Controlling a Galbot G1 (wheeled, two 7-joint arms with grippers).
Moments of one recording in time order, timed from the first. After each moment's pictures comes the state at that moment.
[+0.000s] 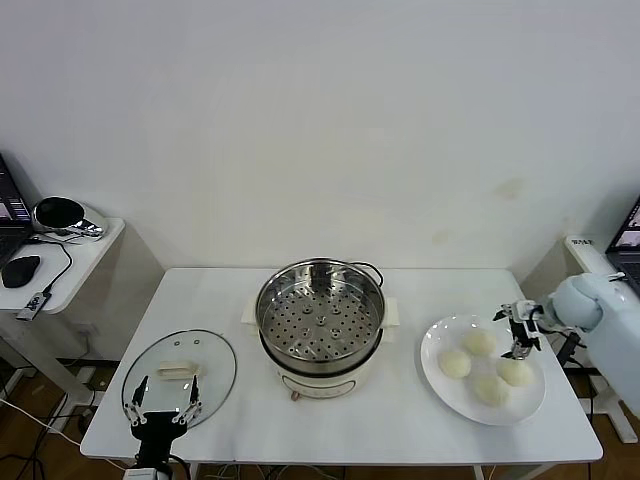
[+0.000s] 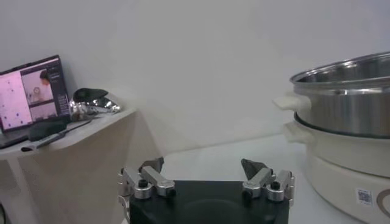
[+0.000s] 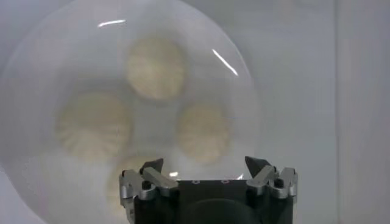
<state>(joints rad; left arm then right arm) 1.72 -1.36 -0.60 -2.03 0.01 -0.03 -0.22 -0.36 0.67 -0.25 1.16 -0.38 -0.05 -1.08</state>
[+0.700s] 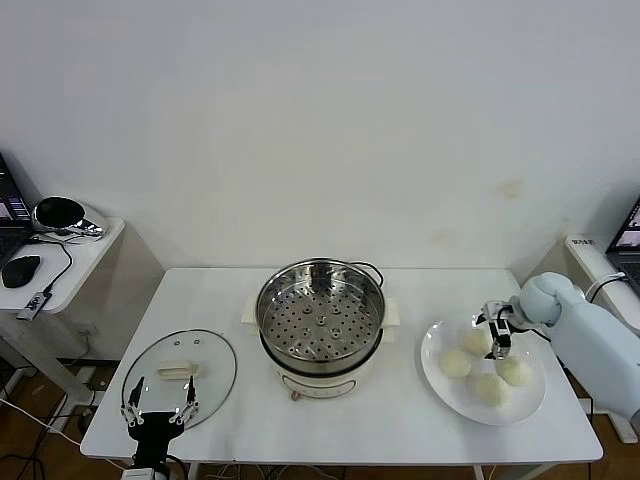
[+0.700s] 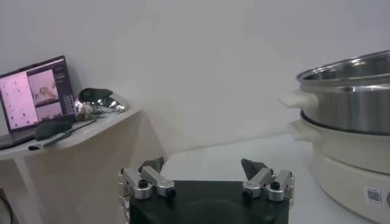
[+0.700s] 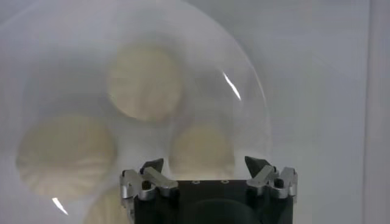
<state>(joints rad) 1.72 -1.36 -0.60 -2.02 0.01 -0.03 -0.22 -0.29 0.75 -0.34 1.05 -0.44 -0.06 -1.08</state>
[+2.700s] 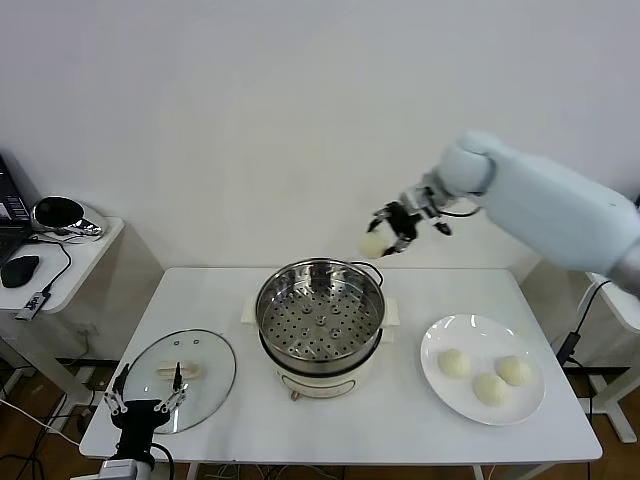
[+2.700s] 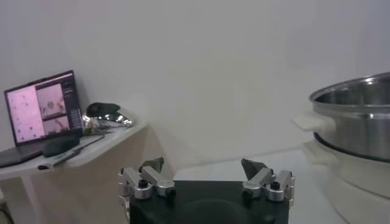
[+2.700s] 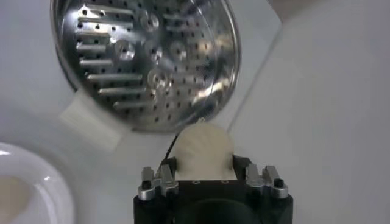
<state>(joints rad) 1.71 -1.31 -0.66 -2.07 -0.05 -0.02 -0.22 0.53 1.12 -1.13 1.09 0.07 0.28 -1.04</state>
